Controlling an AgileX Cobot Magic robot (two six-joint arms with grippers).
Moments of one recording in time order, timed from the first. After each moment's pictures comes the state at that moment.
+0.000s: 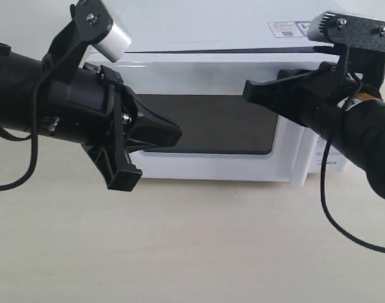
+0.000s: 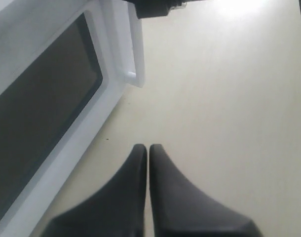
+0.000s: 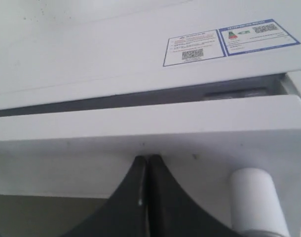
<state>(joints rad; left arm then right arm) -0.43 1.35 -0.92 -1.00 0.57 1.34 0.52 1.44 -0.62 0.67 -0.66 -0.24</state>
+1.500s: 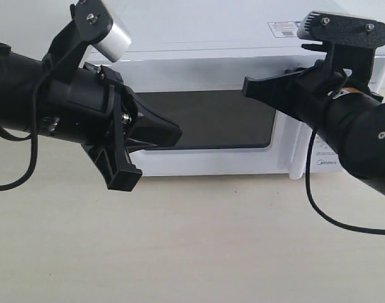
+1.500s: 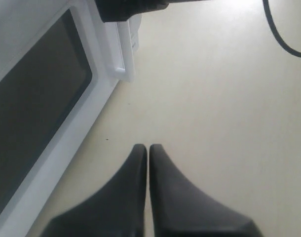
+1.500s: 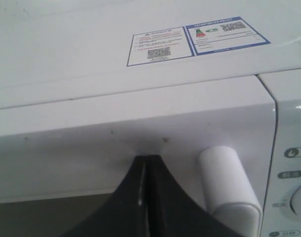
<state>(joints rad) -0.43 1.35 -0.92 -1.00 0.57 1.34 0.53 1.52 -0.70 0.89 -0.70 -0.44</state>
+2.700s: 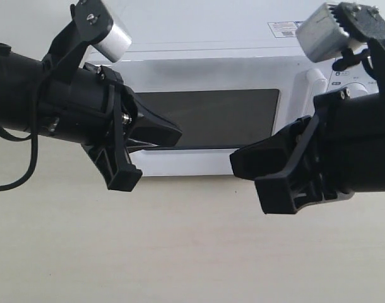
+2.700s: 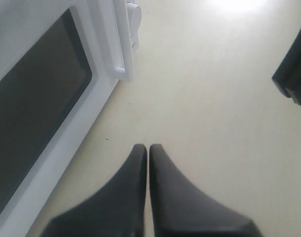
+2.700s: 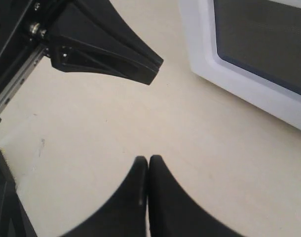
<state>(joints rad) -0.43 1.35 -0.92 -1.00 0.57 1.34 0.53 1.01 -0.70 0.80 0.49 -0.63</state>
